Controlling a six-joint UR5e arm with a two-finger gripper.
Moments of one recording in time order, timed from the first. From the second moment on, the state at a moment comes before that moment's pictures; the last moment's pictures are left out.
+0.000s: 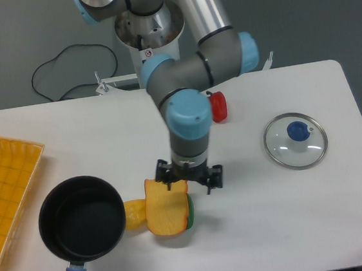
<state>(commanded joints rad) 2.34 -2.01 -1.60 -1.04 1.49 0.49</state>
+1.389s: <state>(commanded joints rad) 2.35 -2.03 -1.63 -1.03 1.52 0.54</state>
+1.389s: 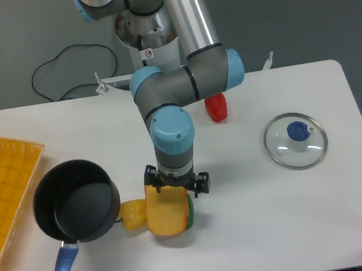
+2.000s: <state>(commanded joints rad) 2.35 -2.04 -1.63 -1.03 1.53 0.54</state>
